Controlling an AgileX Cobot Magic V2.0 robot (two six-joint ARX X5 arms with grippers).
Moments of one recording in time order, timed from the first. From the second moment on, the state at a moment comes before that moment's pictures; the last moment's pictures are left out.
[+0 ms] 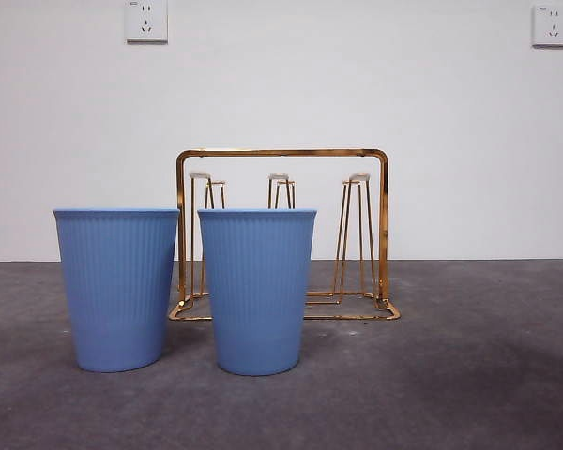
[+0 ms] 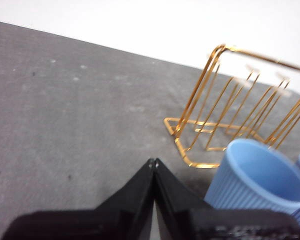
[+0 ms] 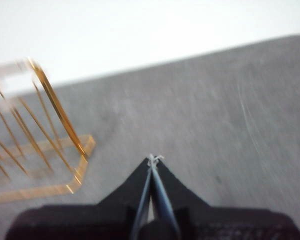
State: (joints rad) left arm 0.03 0.03 0.08 -0.20 0.29 -0.30; right arm 0.03 0.02 0.09 -0.18 -0.07 0.20
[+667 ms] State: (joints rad) left arm 0.02 0.39 0.73 -0.60 0.59 -0.20; right arm 0.03 0.54 0.83 -0.69 -0.49 0.13
